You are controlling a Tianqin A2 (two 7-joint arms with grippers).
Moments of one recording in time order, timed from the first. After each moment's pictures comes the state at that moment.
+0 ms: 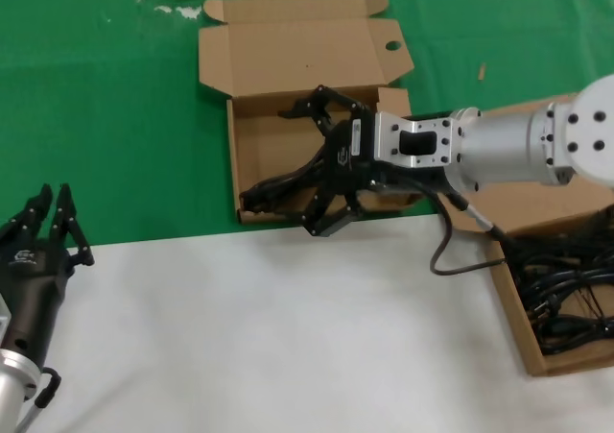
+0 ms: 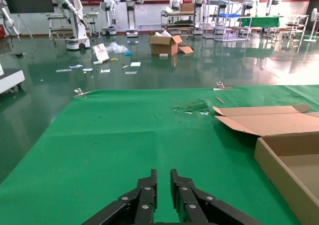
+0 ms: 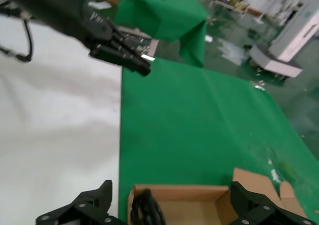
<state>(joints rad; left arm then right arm) 0.00 -0.30 1.60 -1.60 -1.80 0.00 0.00 0.86 0.46 -2.11 1.33 1.34 -0.99 0.06</state>
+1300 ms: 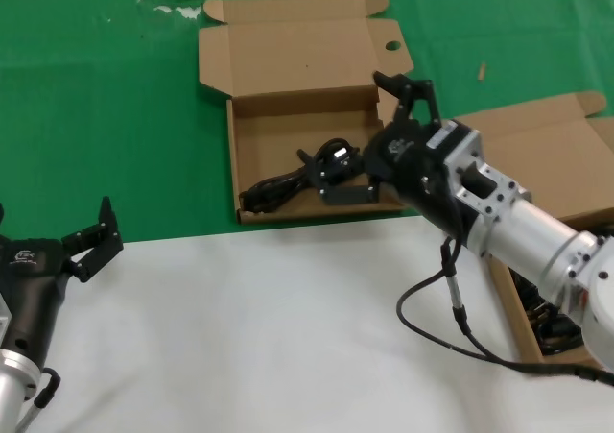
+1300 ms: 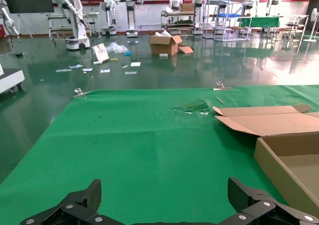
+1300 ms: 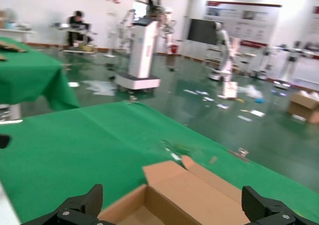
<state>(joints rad) 0.00 -0.30 1.60 -1.60 -1.80 0.00 0.00 0.40 0.37 -1.83 1.48 1.59 -0.46 0.03</state>
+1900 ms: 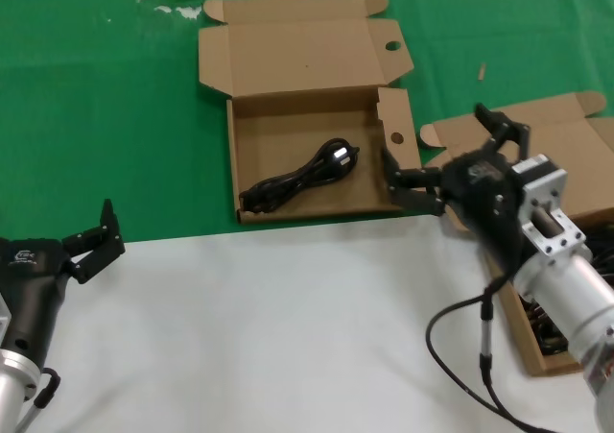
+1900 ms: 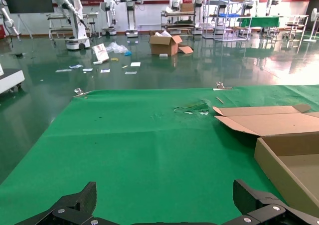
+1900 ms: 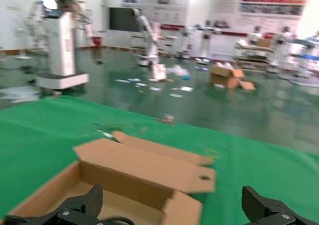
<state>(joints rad) 0.00 -0.30 1.60 -1.60 -1.80 0.00 0.00 0.18 0.33 -1.71 1.54 1.70 -0.21 0.01</state>
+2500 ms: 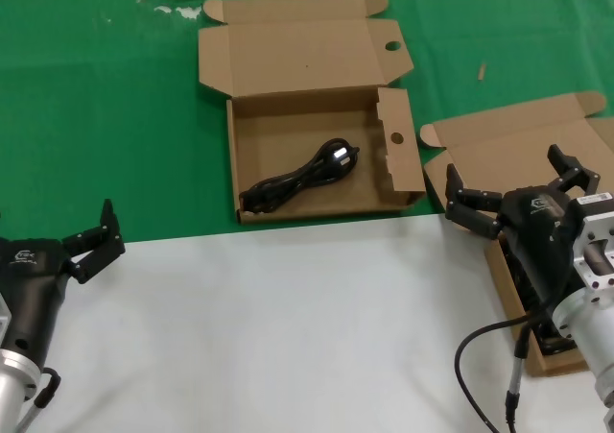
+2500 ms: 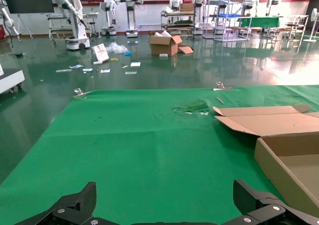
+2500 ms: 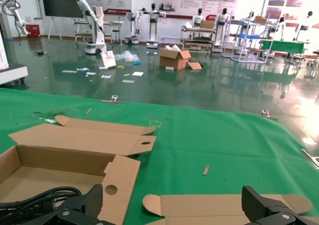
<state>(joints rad) 0.00 -0.30 1.60 -1.60 -1.80 0.00 0.00 0.03 0.31 -1.62 1.59 1.78 -0.04 0.00</state>
